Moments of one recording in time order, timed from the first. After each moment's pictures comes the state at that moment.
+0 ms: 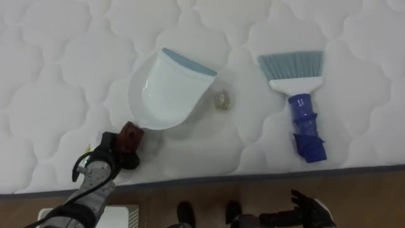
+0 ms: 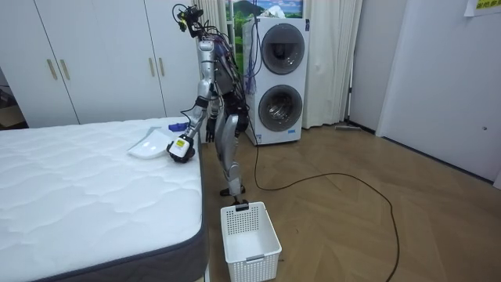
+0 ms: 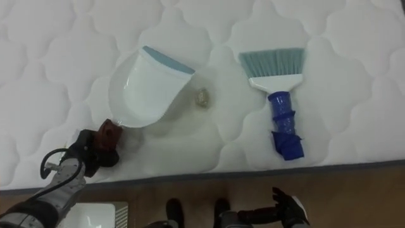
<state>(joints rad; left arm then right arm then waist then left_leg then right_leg) -0.43 0.29 -0.26 1.21 0.09 -0.09 0.29 -0.14 -0.30 0.37 1.19 0.41 -0.09 -0.03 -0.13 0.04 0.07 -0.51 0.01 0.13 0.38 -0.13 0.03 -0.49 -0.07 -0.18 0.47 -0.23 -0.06</state>
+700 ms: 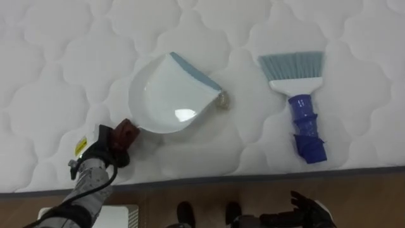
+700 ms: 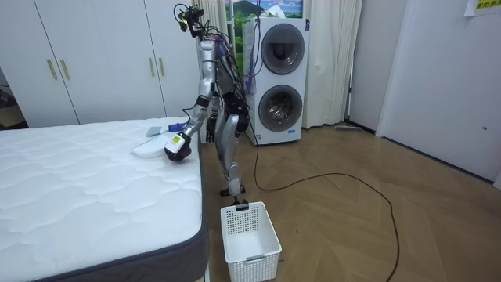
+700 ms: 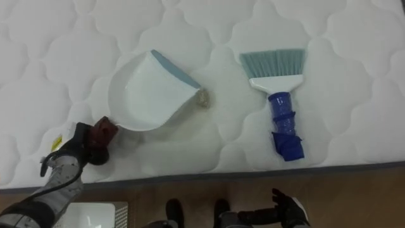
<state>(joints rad) -0.43 0.33 -0.22 1.18 0.43 -0.09 0.46 -0.14 -0.30 0.36 1.20 0.42 -0.09 -0.01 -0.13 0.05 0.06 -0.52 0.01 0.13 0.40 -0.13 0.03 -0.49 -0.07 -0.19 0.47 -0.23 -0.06</state>
